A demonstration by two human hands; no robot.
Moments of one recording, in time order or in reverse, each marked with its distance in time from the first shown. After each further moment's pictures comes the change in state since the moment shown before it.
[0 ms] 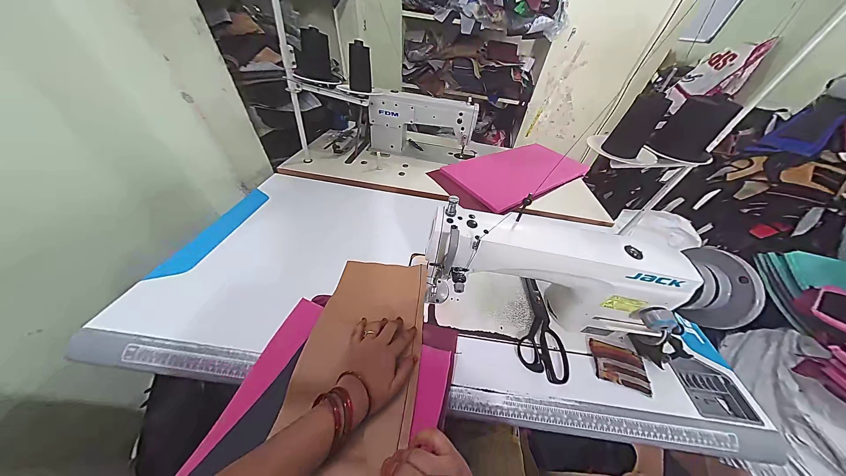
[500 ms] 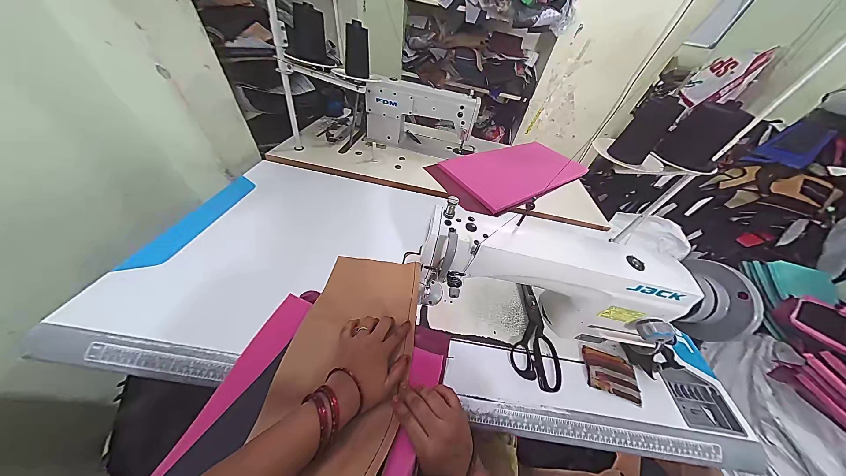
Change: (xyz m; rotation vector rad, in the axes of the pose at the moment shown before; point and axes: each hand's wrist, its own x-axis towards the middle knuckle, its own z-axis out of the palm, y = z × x) left_hand 0.014 0.004 -0.012 0.045 -0.086 -0.040; right_hand -0.023 0.057 0.031 -0.360 0.055 0.151
